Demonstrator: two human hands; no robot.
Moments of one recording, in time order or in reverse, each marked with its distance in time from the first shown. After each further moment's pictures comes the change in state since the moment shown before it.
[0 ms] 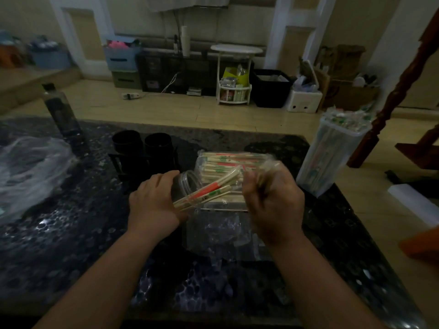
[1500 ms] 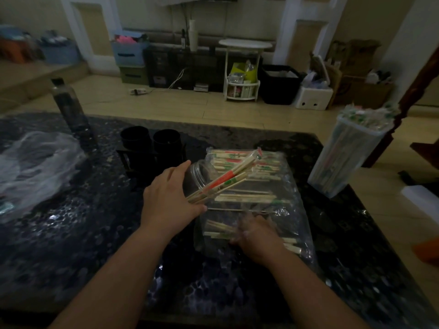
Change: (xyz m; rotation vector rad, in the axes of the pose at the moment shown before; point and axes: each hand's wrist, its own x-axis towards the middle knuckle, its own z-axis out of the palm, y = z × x) left_hand 0.008 0.006 -0.001 -0.087 -0.029 -0.032; right_hand -0.082 0.055 0.063 -0.370 -1.241 0.387
